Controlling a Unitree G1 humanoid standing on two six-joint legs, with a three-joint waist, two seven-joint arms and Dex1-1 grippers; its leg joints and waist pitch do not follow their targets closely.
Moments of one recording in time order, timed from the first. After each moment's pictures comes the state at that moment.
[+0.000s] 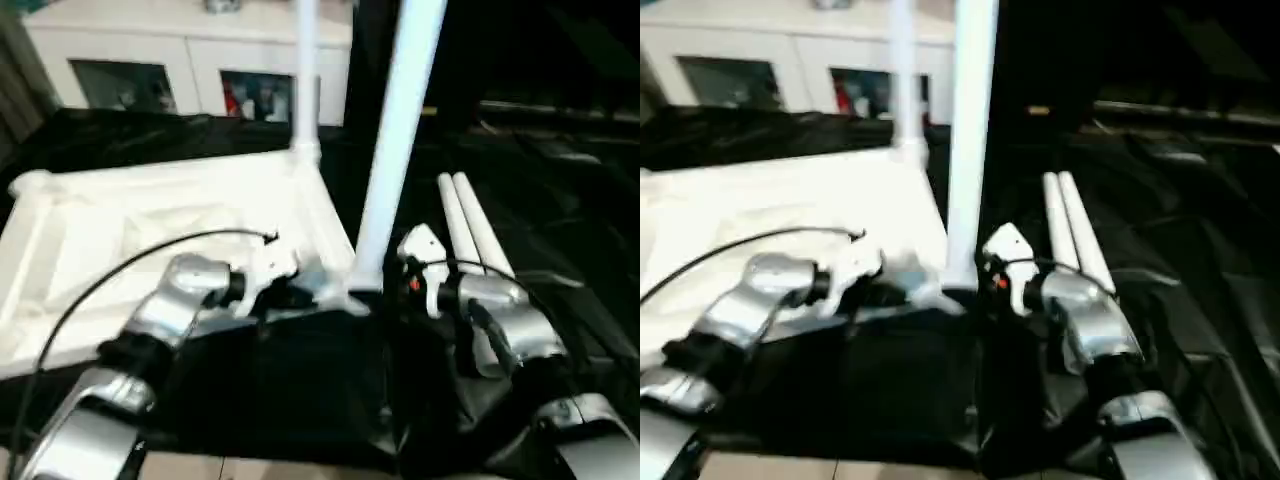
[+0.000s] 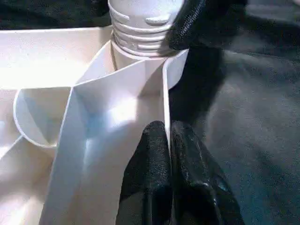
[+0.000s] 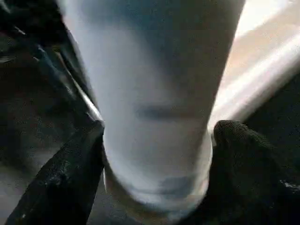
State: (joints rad) left arm -0.60 0.39 -0.30 0.63 0.00 0.03 -1.23; right arm -0.54 -0.30 0.16 0.62 0.13 0.11 1.05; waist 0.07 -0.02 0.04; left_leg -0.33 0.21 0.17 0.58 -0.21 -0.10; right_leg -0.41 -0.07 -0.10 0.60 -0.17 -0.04
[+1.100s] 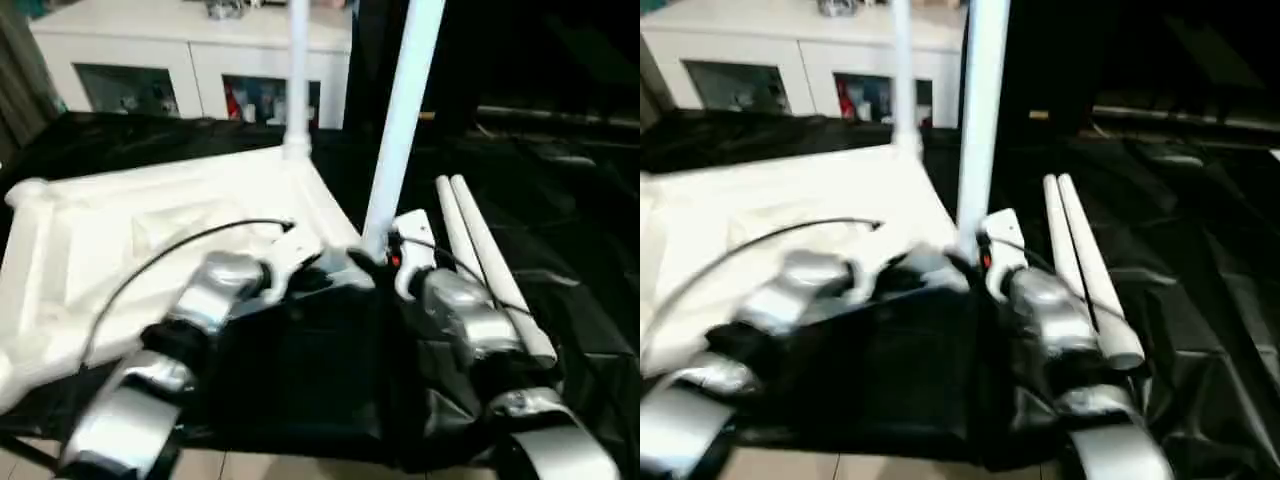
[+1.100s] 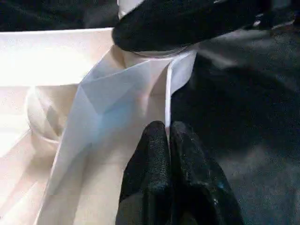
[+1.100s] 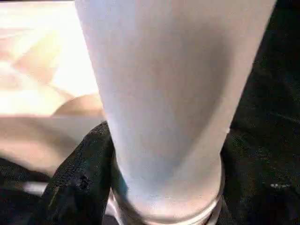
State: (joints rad) left arm -0.73 0.19 -0.27 0.81 0.08 0.13 -0.81; right arm -0.62 -0.05 0.01 0.78 0.08 0.10 0.35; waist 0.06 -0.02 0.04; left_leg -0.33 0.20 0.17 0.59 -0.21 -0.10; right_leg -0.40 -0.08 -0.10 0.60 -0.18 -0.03
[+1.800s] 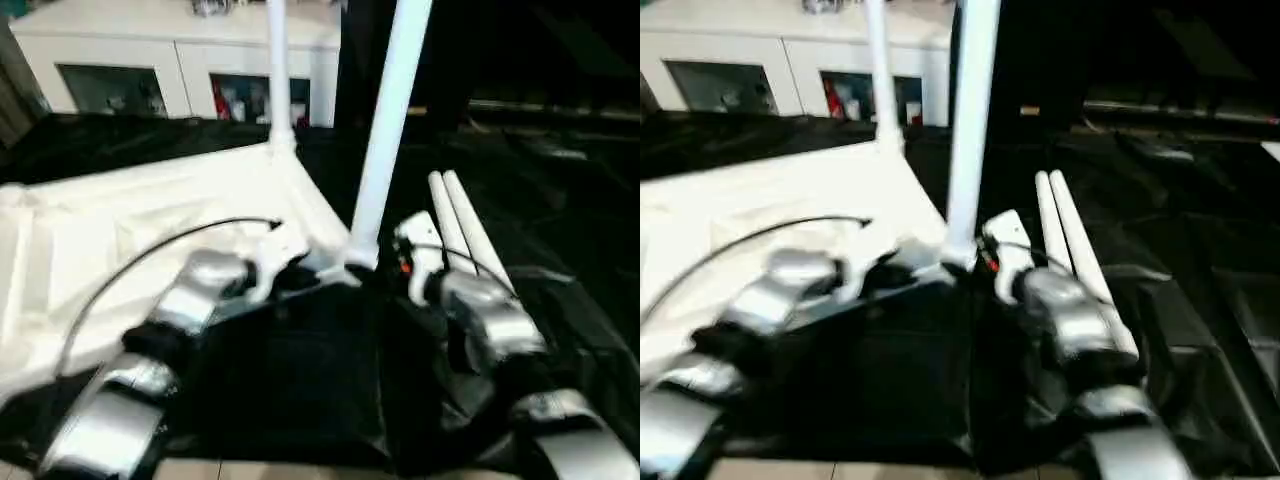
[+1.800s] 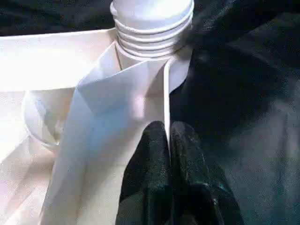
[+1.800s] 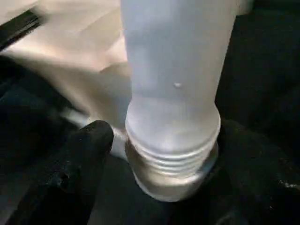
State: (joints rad) left arm -0.66 0.34 -0.26 0.73 0.04 0.04 -1.04; right arm -0.55 -0.25 0.11 0.66 0.13 0.12 0.88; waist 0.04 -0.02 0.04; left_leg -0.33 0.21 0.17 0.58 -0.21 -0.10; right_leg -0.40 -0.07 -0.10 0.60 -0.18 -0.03
